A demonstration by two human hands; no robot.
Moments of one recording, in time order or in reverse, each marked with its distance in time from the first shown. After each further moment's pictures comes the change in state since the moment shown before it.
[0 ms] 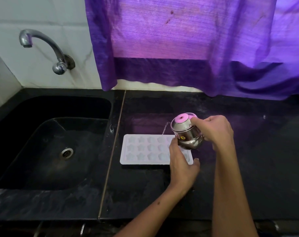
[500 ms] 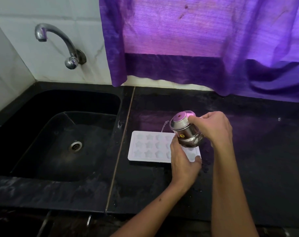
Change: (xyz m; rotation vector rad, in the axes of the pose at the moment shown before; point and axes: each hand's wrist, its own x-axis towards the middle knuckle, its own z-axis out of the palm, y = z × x) left_hand 0.007 -0.004 -0.014 0.004 0.062 -0.029; right_hand -0.004 -0.016 0.022 -0.039 -0.045 -0.102
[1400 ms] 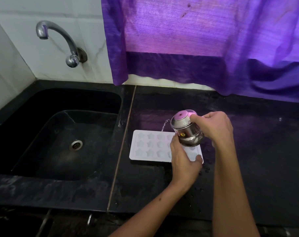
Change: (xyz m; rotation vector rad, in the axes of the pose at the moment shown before) left_hand -0.001 0.002 -0.005 0.009 0.011 0.006; right_hand 0.000 -0.001 0.004 0.046 -0.007 0.031
